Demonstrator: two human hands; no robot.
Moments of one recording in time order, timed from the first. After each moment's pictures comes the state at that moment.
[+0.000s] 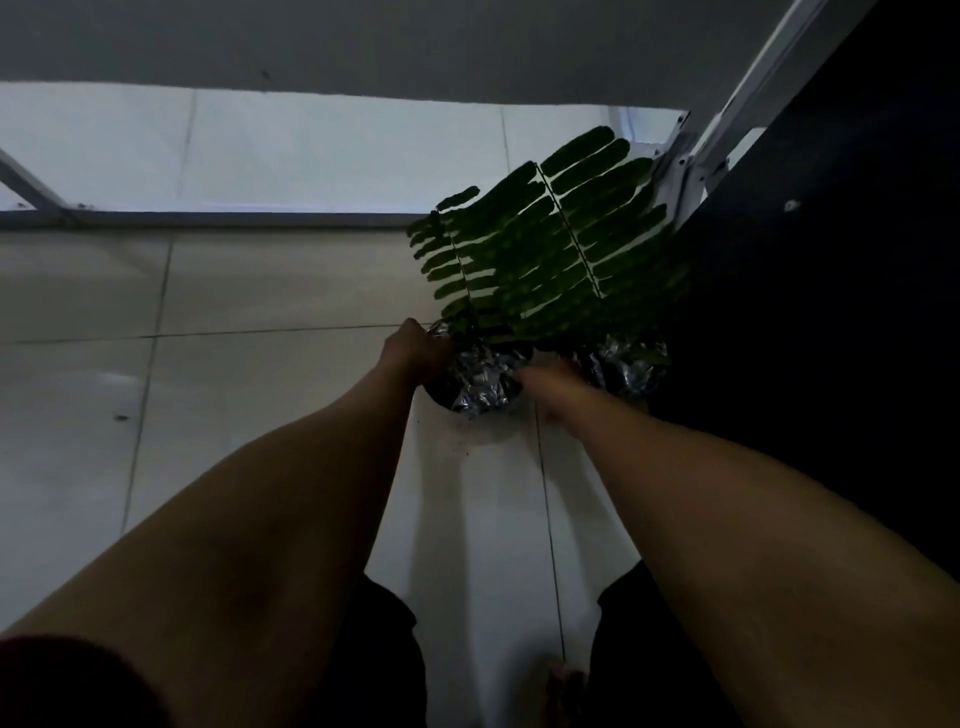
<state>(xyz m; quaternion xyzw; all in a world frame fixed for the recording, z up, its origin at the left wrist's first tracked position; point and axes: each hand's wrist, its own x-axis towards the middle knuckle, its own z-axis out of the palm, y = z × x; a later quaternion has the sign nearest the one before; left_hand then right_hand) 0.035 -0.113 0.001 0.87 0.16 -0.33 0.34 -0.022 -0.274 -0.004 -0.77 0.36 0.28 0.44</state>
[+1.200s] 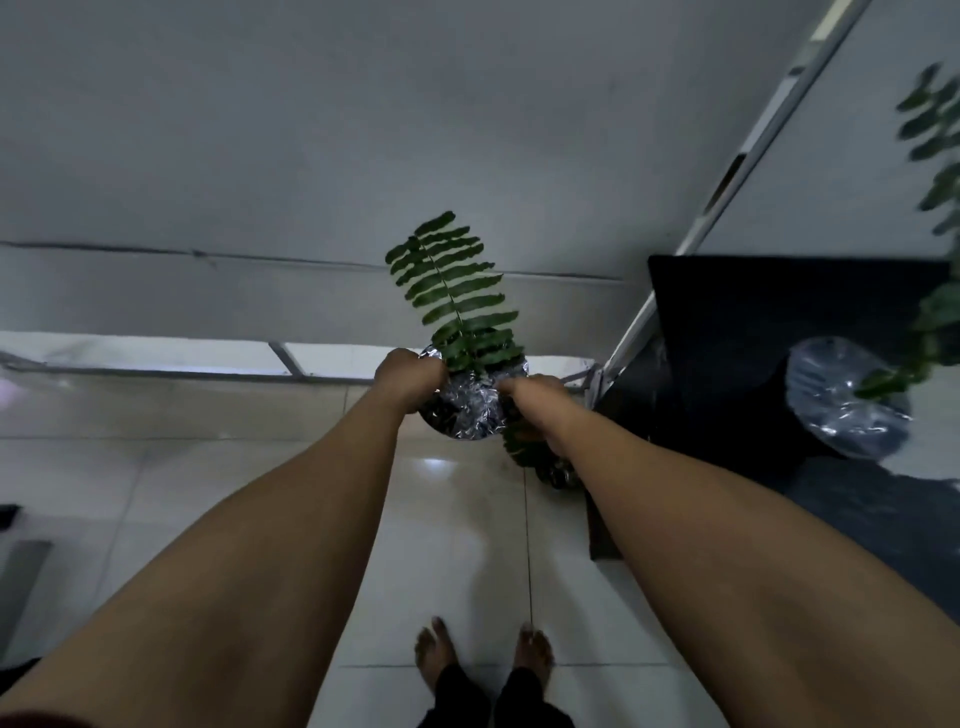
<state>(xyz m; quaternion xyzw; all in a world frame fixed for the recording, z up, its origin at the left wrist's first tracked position) -0.016 -0.042 0.679 0.83 0.23 -0.25 0.45 -0.044 -0.216 0.646 -0.73 0.31 0.27 0.54</state>
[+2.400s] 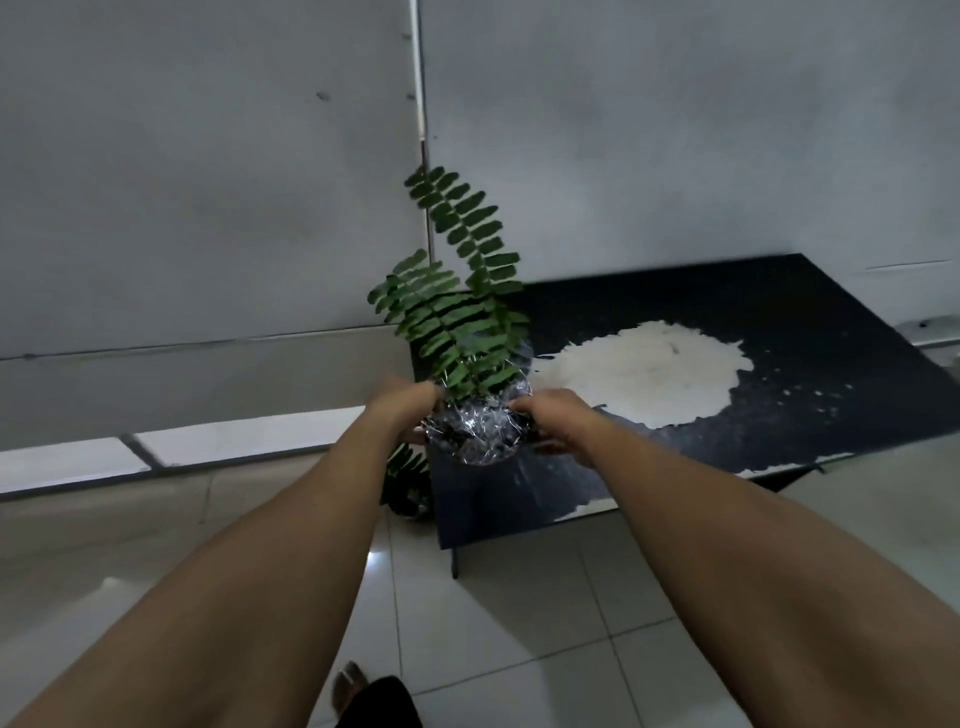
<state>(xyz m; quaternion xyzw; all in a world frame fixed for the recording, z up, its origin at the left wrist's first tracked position) -0.241 -0.390 0.787 0.81 0.12 -0.26 0.52 -0.302 -0.589 0.771 -0.78 0.29 0.15 0.52</state>
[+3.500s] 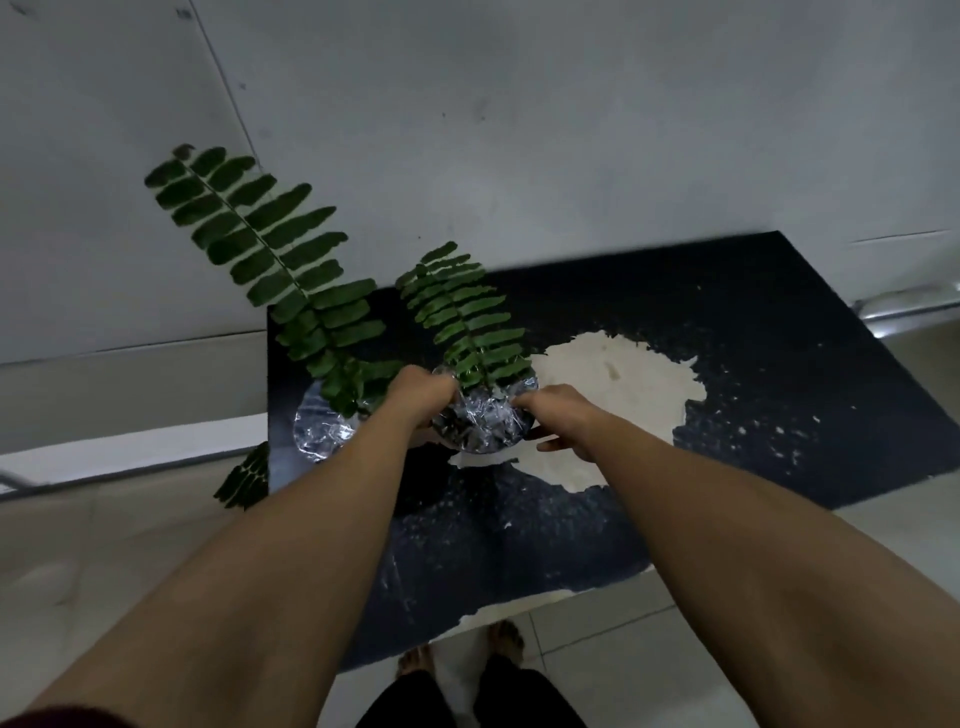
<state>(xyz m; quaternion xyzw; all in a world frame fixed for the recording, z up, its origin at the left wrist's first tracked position) -0.094 -0.655 0.708 0.83 0.10 -0.31 0.45 -0.173 -0.830 0.711 -0.75 0.36 0.21 0.52</state>
